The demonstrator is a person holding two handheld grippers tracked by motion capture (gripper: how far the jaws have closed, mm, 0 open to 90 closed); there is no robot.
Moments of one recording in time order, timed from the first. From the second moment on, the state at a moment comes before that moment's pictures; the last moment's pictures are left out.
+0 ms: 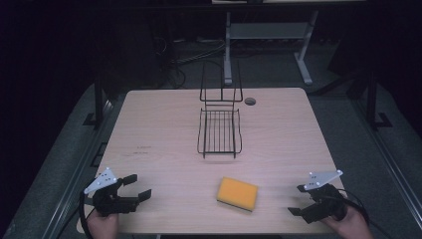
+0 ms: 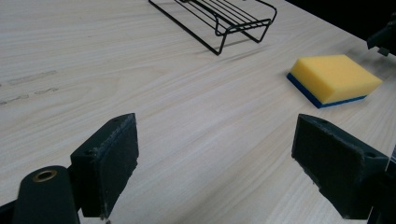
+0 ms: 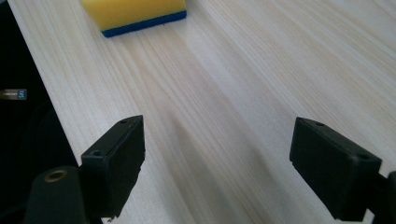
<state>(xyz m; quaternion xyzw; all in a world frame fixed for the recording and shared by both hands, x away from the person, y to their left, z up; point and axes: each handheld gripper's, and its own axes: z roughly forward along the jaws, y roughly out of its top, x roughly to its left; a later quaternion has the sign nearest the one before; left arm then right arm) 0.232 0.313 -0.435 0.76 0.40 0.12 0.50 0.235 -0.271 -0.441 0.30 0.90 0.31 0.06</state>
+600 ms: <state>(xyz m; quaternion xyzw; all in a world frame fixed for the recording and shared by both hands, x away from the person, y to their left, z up) 0.229 0.312 -0.436 0.77 0.39 0.12 0.50 0.238 -0.248 -0.444 0.27 0.92 0.29 0.05</state>
